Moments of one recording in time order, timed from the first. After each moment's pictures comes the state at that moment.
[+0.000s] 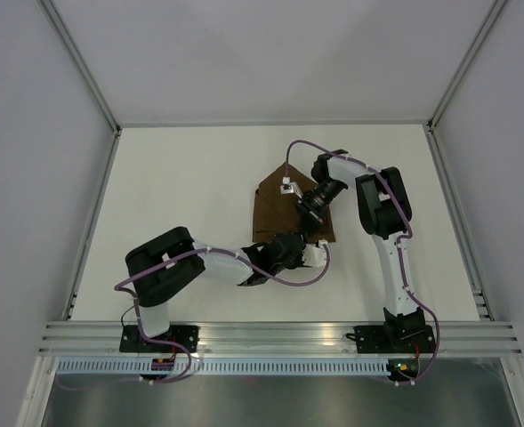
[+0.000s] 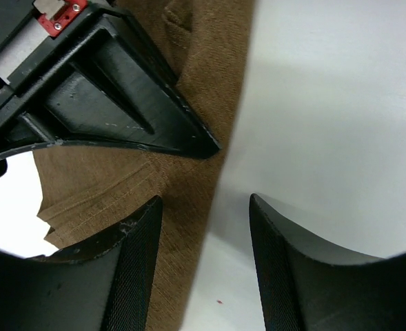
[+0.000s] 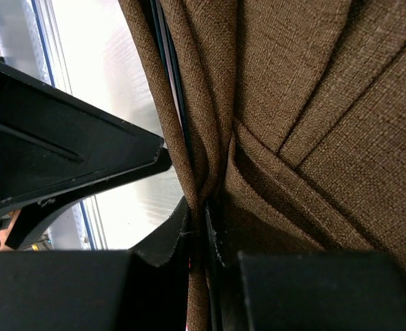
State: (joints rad) left arm -1.10 1.83 0.84 0.35 -0.30 0.62; right arm 0.32 2.42 1.80 -1.37 -0.89 -0.93
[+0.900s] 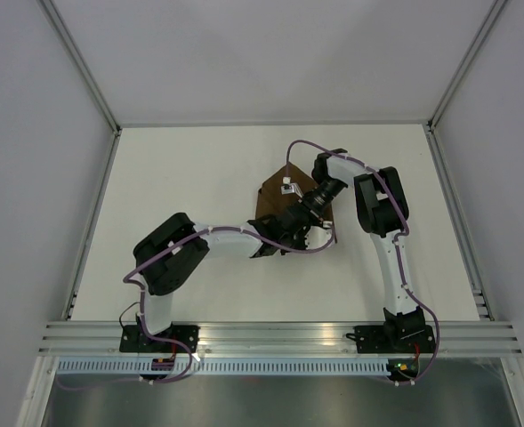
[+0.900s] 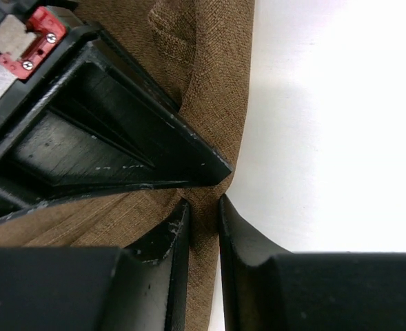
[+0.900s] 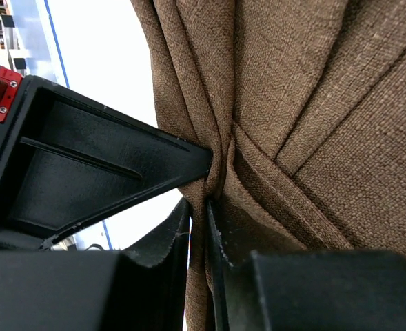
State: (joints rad) left arm -0.98 1.92 1.11 -0.01 -0.01 0.63; right arm 0.32 2.47 1.86 -1.45 -0.89 -0.93
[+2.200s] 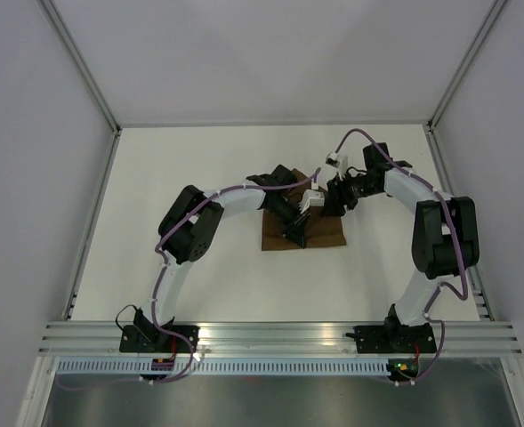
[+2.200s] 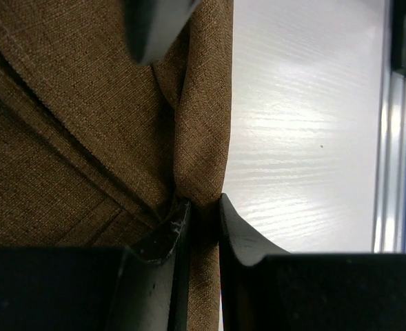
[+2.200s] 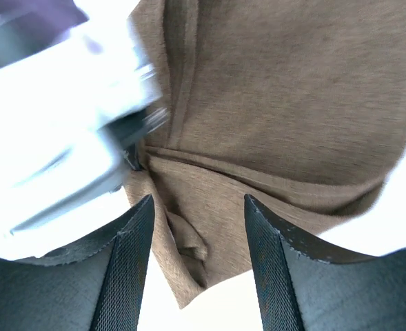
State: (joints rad) left arm -0.71 2.24 1.60 -0.53 0.87 0.43; right arm 0.10 1.84 1.27 -0.65 -0.86 -0.54
